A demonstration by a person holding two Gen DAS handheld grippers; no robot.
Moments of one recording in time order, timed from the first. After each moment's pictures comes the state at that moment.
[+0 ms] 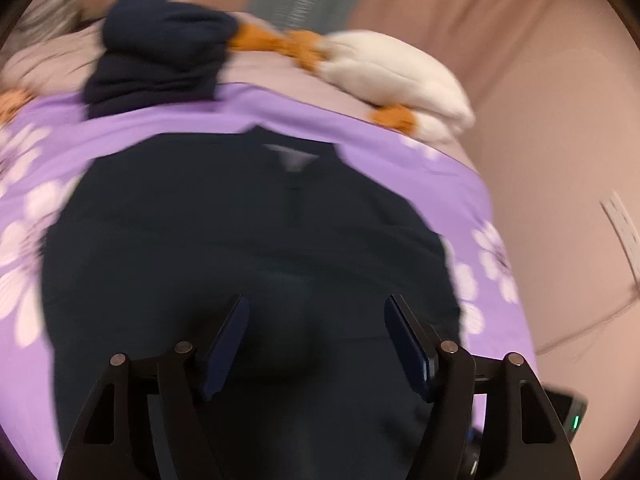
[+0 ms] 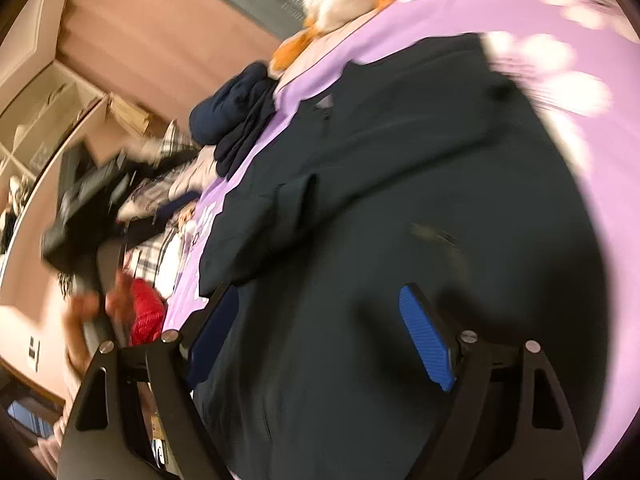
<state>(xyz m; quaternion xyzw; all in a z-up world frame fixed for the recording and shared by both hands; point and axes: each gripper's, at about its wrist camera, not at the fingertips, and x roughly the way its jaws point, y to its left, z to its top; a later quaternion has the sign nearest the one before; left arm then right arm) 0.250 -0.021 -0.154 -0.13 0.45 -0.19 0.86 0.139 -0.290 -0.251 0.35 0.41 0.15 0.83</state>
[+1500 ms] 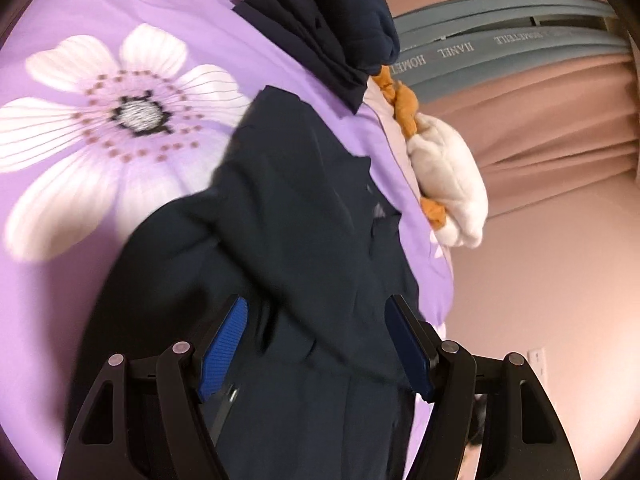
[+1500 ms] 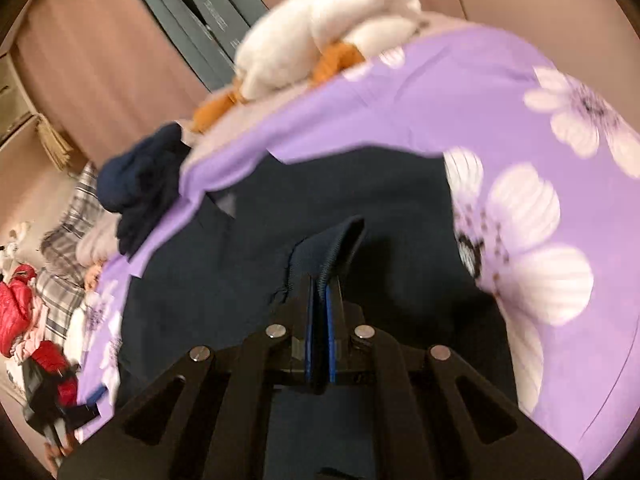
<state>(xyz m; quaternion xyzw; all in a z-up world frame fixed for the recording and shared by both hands) 0.276 0.133 -0.244 -0.43 0.44 -0.18 0.77 0.267 -0.366 -0.241 0.27 0.37 -0.04 0.89</state>
